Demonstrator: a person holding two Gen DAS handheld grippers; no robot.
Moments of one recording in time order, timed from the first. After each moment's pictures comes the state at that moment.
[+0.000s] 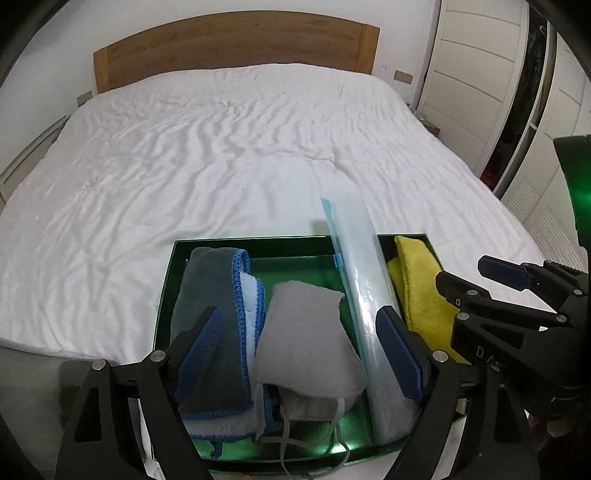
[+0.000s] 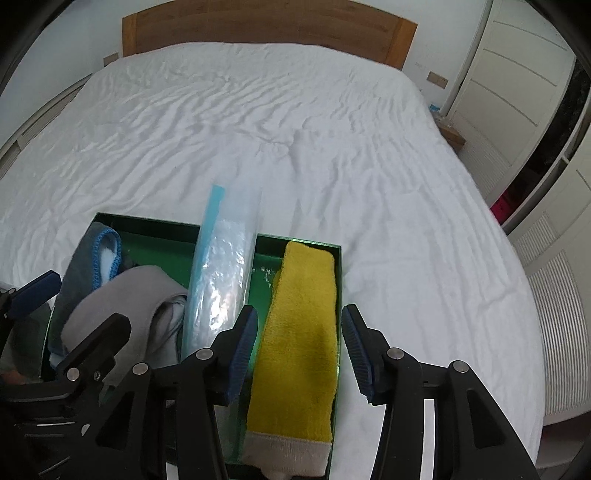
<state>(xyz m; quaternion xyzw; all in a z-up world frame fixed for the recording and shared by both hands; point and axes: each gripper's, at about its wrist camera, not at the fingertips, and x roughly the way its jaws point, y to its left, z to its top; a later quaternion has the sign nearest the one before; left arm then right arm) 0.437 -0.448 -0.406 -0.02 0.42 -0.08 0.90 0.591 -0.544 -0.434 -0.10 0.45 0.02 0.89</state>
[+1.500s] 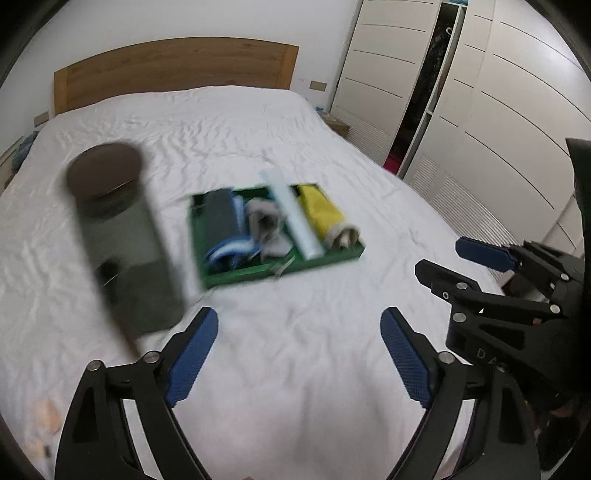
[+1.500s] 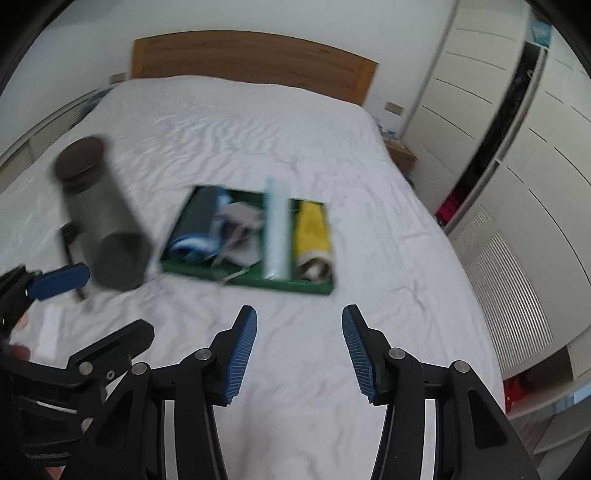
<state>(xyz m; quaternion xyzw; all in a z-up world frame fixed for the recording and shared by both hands) 0.186 -0.335 -0.324 -0.01 0.39 -0.23 0.89 0.249 -0.443 -0.302 -0.12 0.40 -0.01 0.91</state>
